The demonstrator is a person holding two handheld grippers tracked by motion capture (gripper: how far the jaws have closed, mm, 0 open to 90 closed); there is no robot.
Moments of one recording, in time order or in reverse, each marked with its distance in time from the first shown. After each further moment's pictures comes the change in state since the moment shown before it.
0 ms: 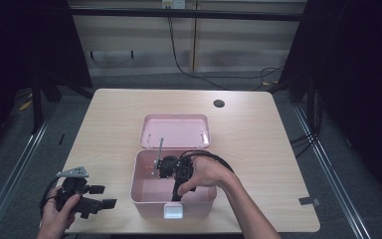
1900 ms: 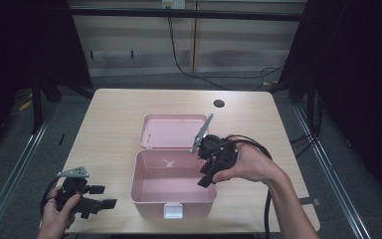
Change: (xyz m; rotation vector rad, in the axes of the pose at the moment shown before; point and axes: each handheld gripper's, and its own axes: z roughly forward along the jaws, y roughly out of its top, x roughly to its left) left arm 0.000 0.000 0.001 0.003 -0.002 -0.007; right arm 0.025 -0.080 -0.089 -0.208 -0.163 0.103
